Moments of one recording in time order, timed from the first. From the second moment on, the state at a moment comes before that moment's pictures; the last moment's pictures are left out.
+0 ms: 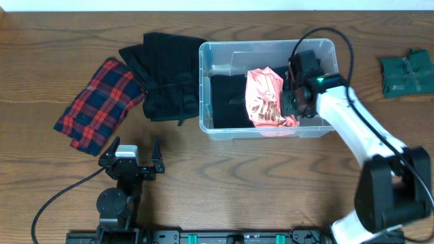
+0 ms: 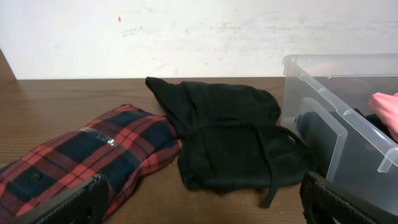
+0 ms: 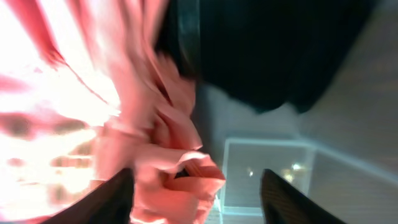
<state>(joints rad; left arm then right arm) -0.05 0.01 0.03 -0.13 0.00 -0.02 0.26 1.73 1.28 -0.81 0.09 0.20</state>
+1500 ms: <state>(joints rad) -0.05 0.01 0.03 -0.13 0.00 -0.02 -0.47 2.00 1.37 0.09 0.14 0.30</state>
